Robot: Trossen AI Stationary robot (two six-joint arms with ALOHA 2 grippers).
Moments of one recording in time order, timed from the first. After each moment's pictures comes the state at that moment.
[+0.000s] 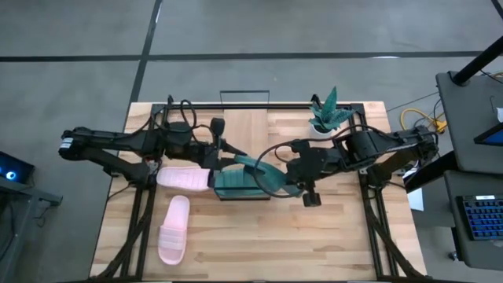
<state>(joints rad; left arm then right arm) -0.07 1.17 1.17 -0.12 -0.03 0.61 0.28 1.51 1.75 -1.09 0.12 0.06</state>
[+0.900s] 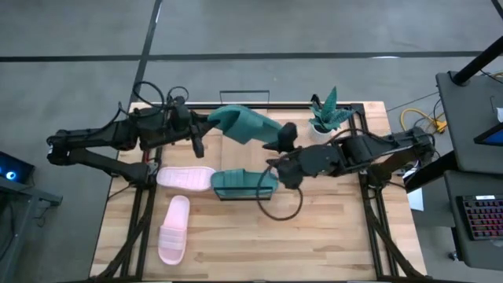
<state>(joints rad) 0.01 0.96 1.16 -0.32 -0.43 -0.13 0.30 1.55 1.75 -0.74 0.60 -0.81</state>
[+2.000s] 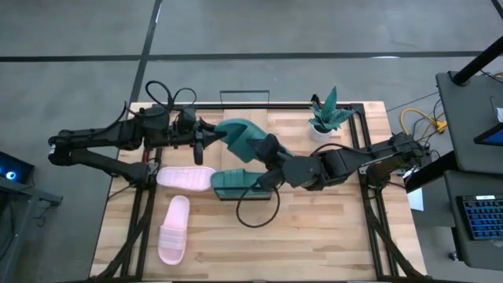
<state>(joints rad) 0.03 0.99 1.16 -0.30 -0.18 -0.28 0.31 1.68 1.75 -0.40 0.91 -1.45</state>
